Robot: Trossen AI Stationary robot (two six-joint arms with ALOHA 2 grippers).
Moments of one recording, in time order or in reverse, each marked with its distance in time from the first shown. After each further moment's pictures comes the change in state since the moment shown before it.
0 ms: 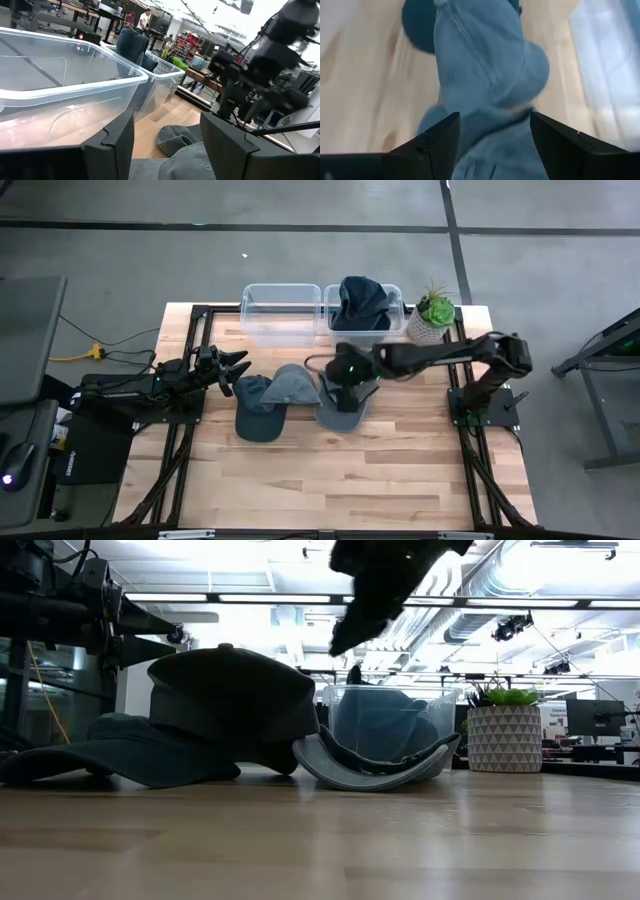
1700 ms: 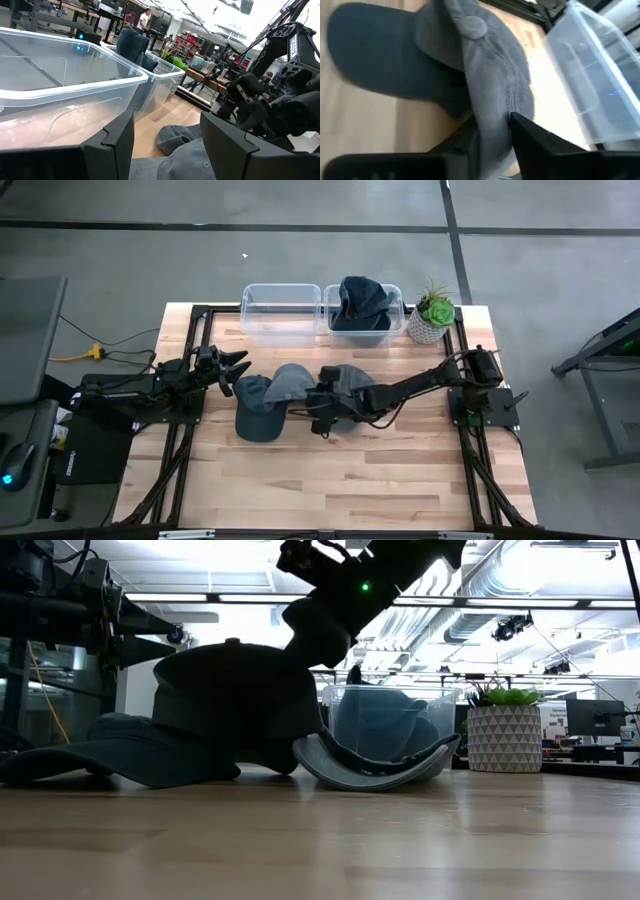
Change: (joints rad) left arm 0.000 0.000 0.000 0.000 0.000 0.000; right arm 0.218 0.260 0.000 0.409 0.556 -0.048
